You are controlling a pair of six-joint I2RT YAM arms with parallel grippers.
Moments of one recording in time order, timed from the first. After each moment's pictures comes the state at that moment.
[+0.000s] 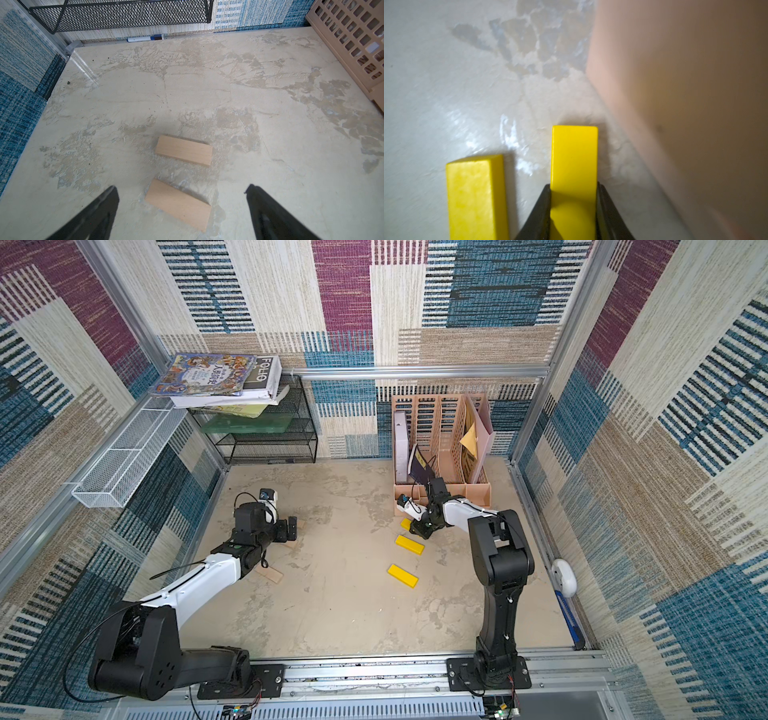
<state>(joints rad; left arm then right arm) -0.15 1.35 0.73 0.03 -0.11 -0.02 0.28 1.95 1.25 -0.46 -0.28 -0.67</state>
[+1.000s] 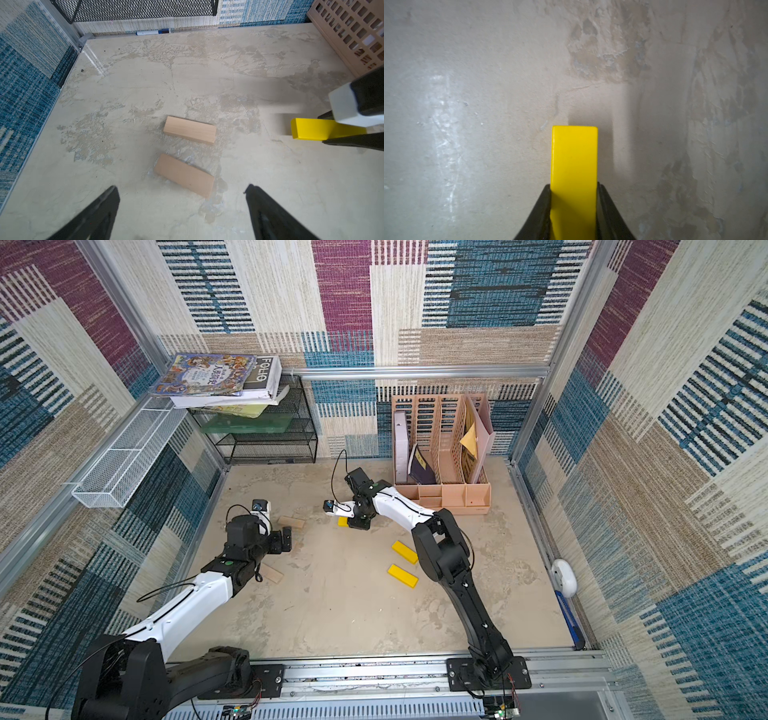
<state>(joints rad) -0.15 1.18 0.62 -0.02 -0.13 -0.04 0.66 2.38 2.02 -0.73 -0.18 -0.87</state>
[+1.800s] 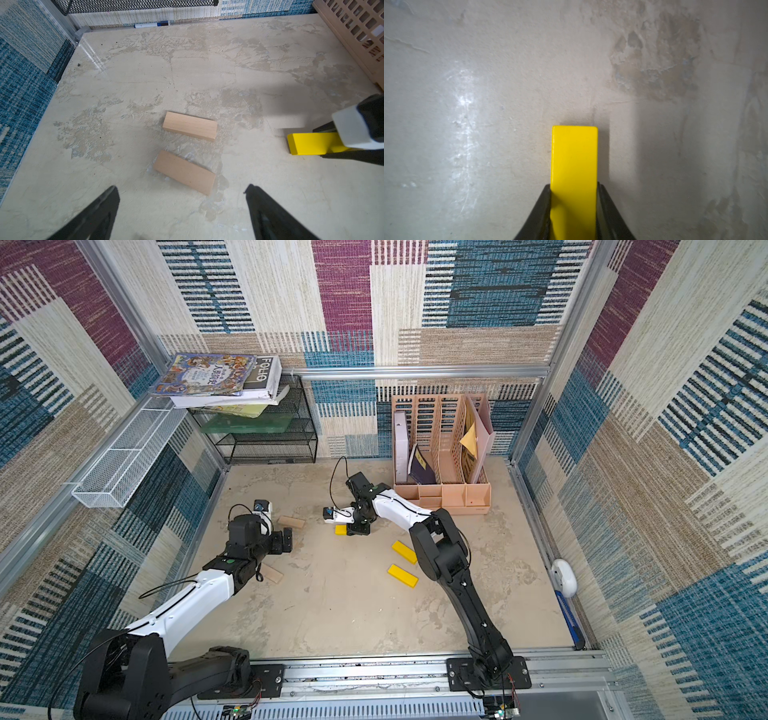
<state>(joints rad) -0.15 1.21 0.63 -0.03 -0.13 -0.04 0.66 2.40 1.99 -0.73 -0.29 -0.95</state>
